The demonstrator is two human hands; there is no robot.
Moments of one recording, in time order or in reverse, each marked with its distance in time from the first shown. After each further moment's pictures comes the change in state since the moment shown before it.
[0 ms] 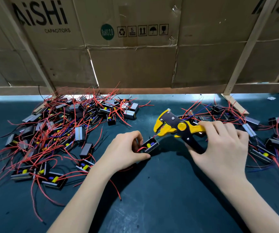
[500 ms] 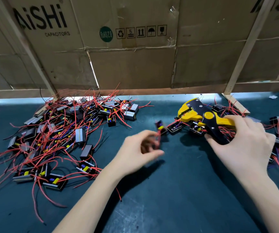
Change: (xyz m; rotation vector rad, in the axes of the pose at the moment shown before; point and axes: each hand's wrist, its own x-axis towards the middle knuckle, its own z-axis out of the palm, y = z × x) left_hand -0.002 0.016 0.017 -0.287 -0.015 0.153; right_hand 0.013 0.032 -0.009 0.069 -0.093 0.322
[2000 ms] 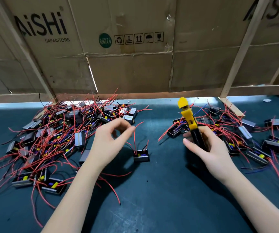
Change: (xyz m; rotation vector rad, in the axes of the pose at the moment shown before) left_hand 0.000 -0.010 -0.050 -0.061 0.363 0.119; right_hand -0.015 -0.020 0.009 0.985 -0.524 0.042
